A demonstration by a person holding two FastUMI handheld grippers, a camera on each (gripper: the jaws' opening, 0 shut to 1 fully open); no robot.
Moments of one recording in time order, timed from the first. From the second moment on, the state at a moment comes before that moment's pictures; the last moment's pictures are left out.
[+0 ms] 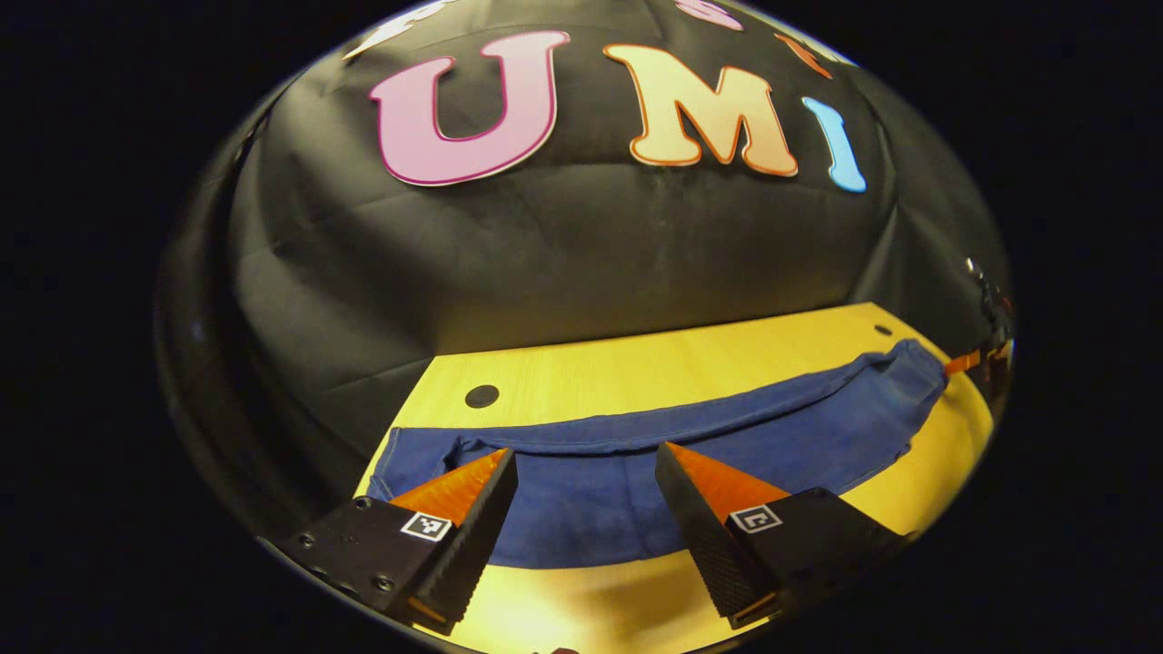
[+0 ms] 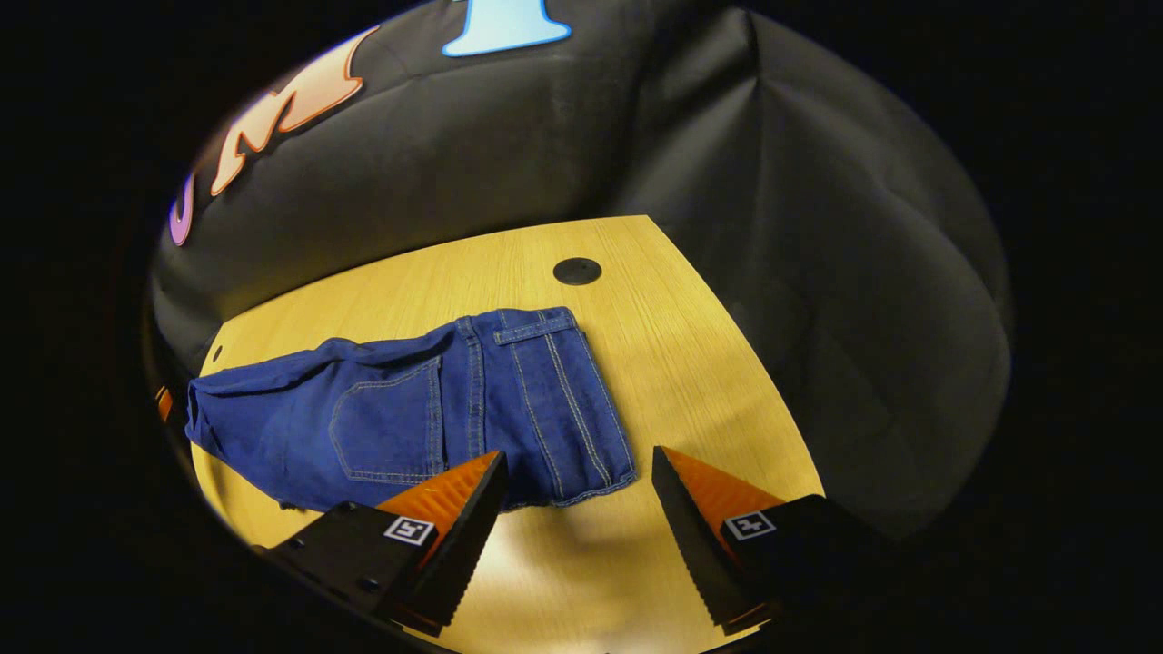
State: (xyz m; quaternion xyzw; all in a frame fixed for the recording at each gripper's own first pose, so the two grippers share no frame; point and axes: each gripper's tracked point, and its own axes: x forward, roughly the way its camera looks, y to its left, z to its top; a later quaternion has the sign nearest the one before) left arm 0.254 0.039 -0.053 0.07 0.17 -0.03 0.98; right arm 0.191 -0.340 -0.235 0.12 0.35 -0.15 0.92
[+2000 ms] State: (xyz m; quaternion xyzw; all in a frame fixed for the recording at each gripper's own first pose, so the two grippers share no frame) left arm 0.269 0.022 -0.056 0.00 0.20 -0.04 0.98; right arm 0.205 -0.304 -0.178 0.18 0.25 -0.22 0.93
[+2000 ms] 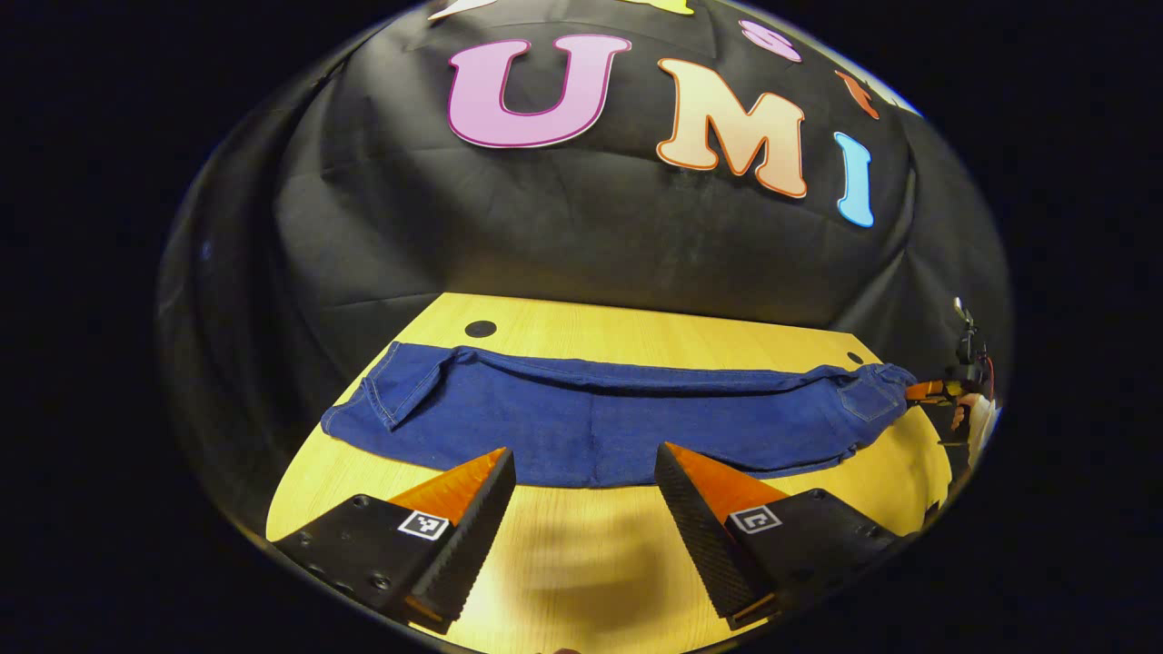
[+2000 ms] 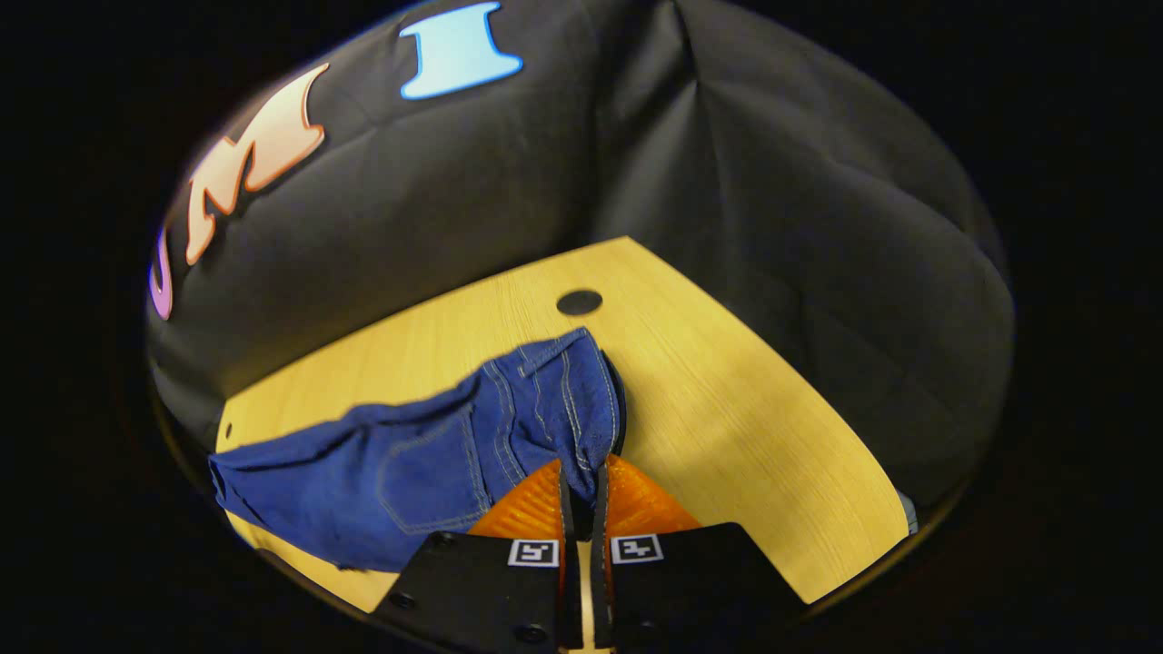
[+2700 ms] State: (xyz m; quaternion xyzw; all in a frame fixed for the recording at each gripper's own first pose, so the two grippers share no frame) left arm 0.262 0.016 -0.053 0.02 0.21 -0.07 0.98; right arm 0.188 -0.122 -0.041 0.08 0.16 -0.08 0.98
